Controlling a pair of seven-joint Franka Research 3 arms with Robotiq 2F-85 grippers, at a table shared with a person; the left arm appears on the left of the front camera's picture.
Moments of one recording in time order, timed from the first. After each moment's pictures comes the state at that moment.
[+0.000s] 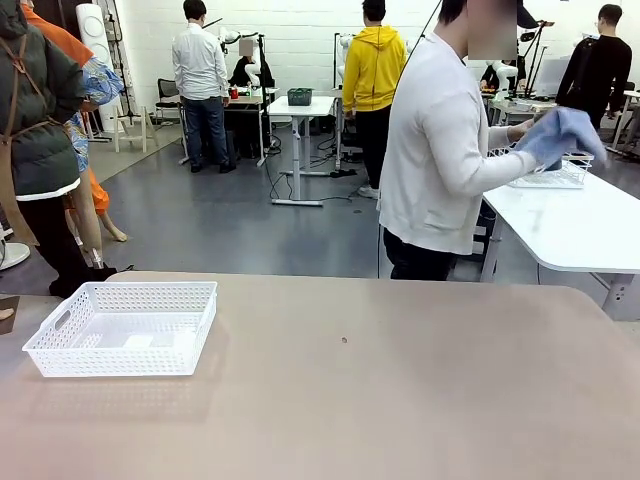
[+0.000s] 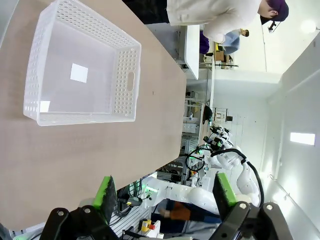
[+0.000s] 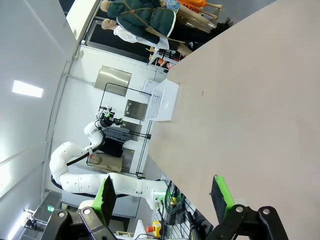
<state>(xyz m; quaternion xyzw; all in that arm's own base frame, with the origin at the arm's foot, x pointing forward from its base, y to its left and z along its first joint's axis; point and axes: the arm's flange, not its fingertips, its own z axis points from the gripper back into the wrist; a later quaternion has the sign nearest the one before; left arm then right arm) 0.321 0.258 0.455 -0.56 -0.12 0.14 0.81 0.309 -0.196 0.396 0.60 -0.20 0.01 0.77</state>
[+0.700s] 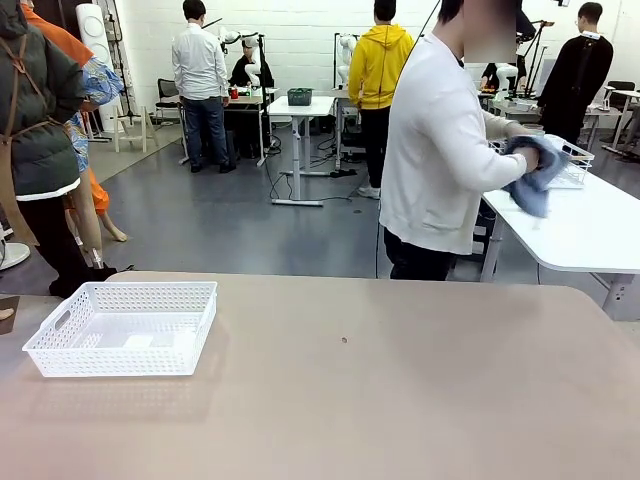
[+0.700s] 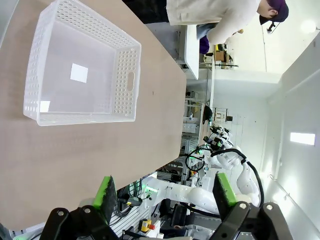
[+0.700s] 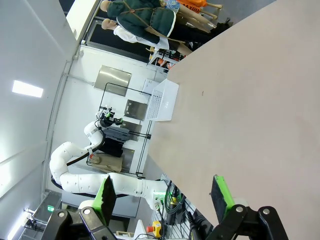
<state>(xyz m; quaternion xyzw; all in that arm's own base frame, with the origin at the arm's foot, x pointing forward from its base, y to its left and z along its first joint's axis) 0.321 0.258 0.455 -0.56 -0.12 0.14 0.81 0.309 -0.196 0.396 0.60 -0.20 0.01 0.77</state>
